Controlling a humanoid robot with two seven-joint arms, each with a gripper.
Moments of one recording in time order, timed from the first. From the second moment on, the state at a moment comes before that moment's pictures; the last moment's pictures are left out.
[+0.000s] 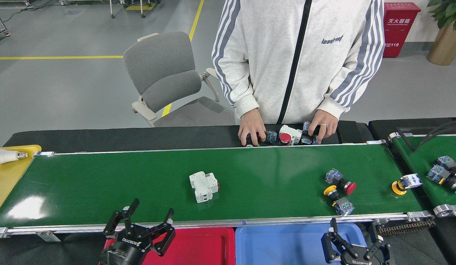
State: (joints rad) left arm 0.10 -0.01 -0.06 -1.70 -1.62 -0.22 -0.12; right arm 0.18 0.04 0.00 -1.71 1.40 0.16 0.03
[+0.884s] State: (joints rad) left arm -0.14 -0.04 -0.06 -1.36 -1.63 -0.16 -0.14; right arm -0.02 0.03 0.17 -1.50 1.41 0.14 0.13
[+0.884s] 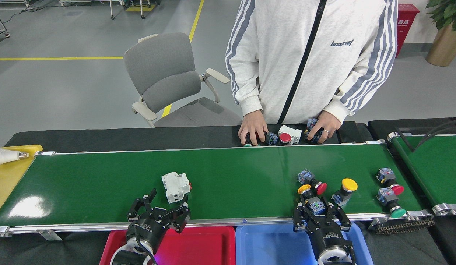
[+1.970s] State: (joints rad) left arm 0.04 -0.03 -0.06 -1.61 -1.60 -0.31 -0.13; right arm 0.33 0.06 -0.05 -1.76 1.38 -0.09 -0.07
